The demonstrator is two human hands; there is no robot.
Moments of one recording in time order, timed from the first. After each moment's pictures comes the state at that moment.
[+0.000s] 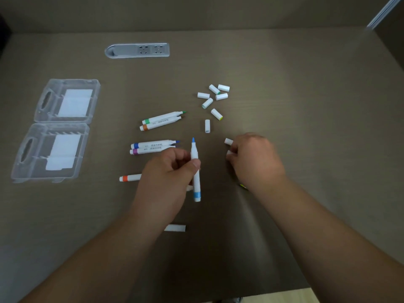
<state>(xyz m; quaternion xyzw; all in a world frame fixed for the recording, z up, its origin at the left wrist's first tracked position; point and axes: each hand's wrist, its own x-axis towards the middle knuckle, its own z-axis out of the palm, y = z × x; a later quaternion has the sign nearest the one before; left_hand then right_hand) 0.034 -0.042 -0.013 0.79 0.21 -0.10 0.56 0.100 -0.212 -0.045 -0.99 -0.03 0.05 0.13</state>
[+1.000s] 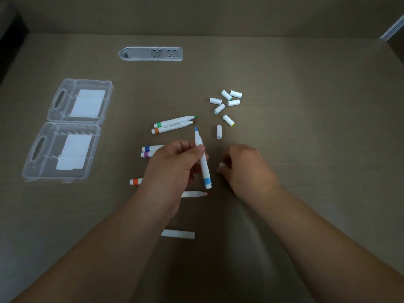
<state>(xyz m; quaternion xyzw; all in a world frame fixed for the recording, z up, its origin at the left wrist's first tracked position) 0.062 -0.028 -0.019 0.66 0.27 -0.11 0.69 0.096 -0.183 -0.048 -0.97 -0.07 0.13 0.19</state>
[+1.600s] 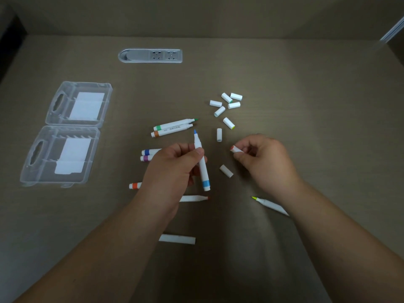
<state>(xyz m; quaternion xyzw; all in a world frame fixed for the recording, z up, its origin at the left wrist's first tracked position) 0.066 -0.025 -0.023 0.68 0.26 -0.11 0.67 0.113 -0.215 -0.047 -0.92 0.00 0.07 0.39</state>
